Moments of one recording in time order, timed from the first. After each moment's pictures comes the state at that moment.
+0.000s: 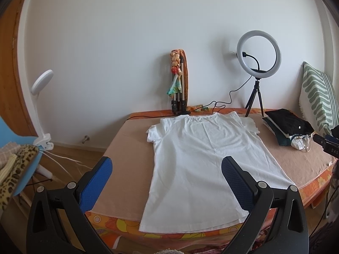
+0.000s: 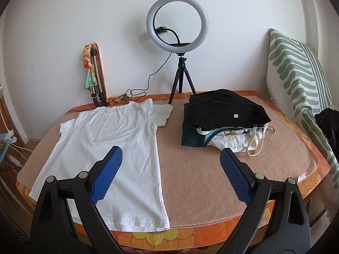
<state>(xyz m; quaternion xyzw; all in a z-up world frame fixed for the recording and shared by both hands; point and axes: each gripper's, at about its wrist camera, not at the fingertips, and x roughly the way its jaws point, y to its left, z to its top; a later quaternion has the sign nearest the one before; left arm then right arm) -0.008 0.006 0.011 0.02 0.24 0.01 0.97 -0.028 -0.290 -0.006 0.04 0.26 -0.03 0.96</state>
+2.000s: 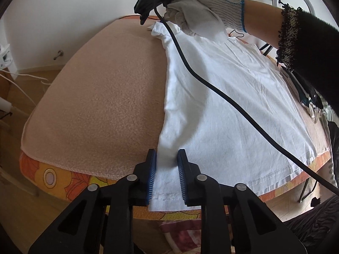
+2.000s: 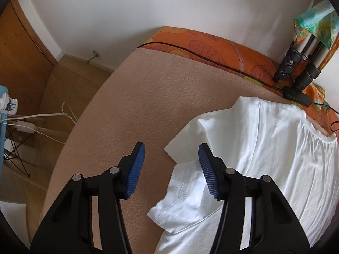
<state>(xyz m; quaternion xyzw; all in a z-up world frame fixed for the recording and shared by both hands) 0.059 0.088 -0.162 -0.09 0.48 -0.06 0.87 0.389 0.220 -0.139 -0.11 0.54 0.20 0.81</state>
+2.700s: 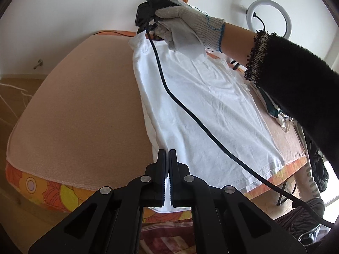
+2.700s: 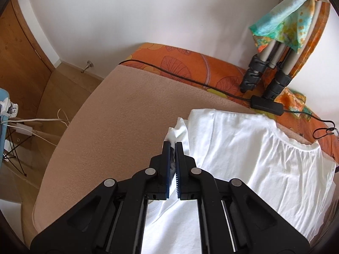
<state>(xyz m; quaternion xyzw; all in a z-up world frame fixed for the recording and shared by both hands) 0.056 0.062 -0.119 -0.12 0.43 -0.13 0.88 0.397 0.154 -0.102 -0.09 0.50 0.20 0.84</state>
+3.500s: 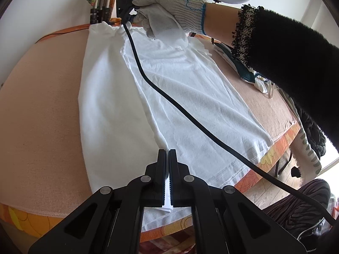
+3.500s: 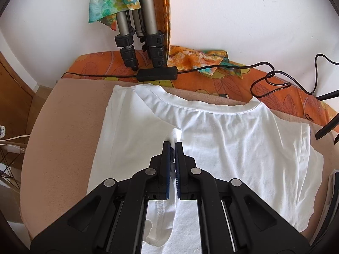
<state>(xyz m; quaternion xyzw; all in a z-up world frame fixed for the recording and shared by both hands) 0.079 -0.051 -0.131 -0.05 0.47 -0.23 0.85 0.401 -0.014 -0.126 -0.03 0.51 0.12 0.85</state>
